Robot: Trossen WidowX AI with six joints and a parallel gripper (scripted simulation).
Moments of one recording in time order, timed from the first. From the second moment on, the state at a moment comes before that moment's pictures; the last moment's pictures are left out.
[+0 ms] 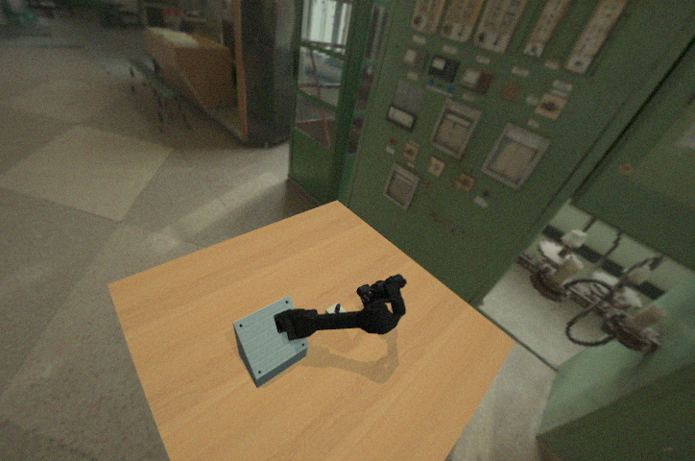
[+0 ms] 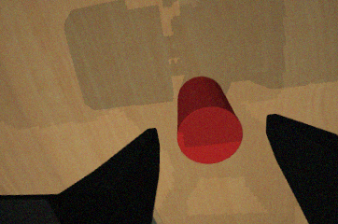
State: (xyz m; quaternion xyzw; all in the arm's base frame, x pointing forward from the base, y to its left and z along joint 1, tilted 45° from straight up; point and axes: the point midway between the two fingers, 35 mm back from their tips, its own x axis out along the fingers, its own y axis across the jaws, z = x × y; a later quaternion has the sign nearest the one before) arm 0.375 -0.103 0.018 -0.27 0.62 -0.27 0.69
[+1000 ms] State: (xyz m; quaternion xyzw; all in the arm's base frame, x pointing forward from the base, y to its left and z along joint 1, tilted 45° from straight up) arm 0.376 -0.126 -0.006 -0.27 0.62 -0.27 0.69
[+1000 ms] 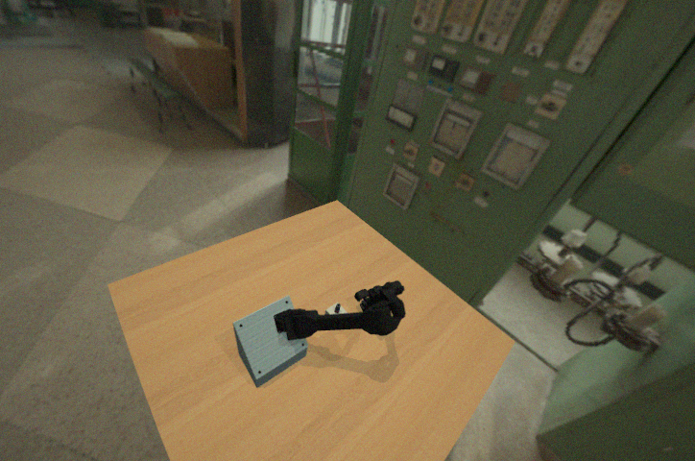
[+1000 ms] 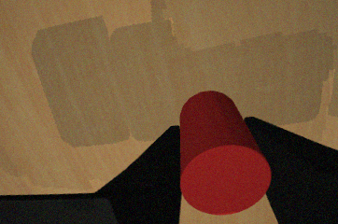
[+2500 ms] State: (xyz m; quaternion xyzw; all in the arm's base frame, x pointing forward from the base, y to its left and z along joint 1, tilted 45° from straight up) arm 0.322 -0.027 0.017 -0.26 0.62 -0.26 0.69
